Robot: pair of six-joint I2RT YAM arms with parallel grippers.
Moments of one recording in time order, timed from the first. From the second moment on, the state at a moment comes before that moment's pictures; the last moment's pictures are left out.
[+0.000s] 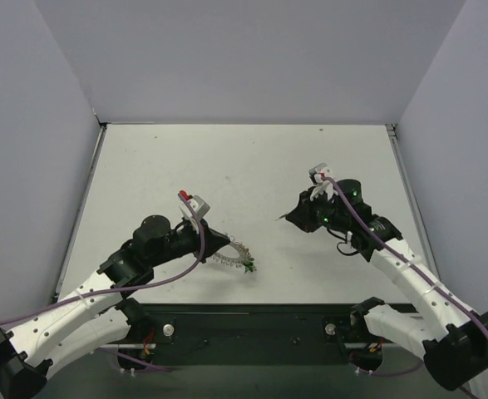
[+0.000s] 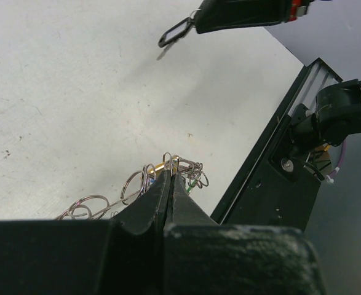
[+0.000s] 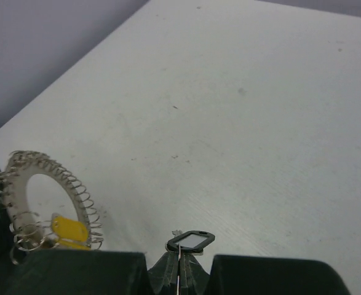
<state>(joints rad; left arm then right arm) -0.78 0.75 0.59 -0.08 0.25 -0.35 0.44 1.03 0.79 -0.32 -0.34 0.12</state>
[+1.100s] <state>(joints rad) -0.80 0.80 0.71 -0.17 0.48 -0.17 0.63 1.14 1.09 -0.69 -1.05 -0.22</state>
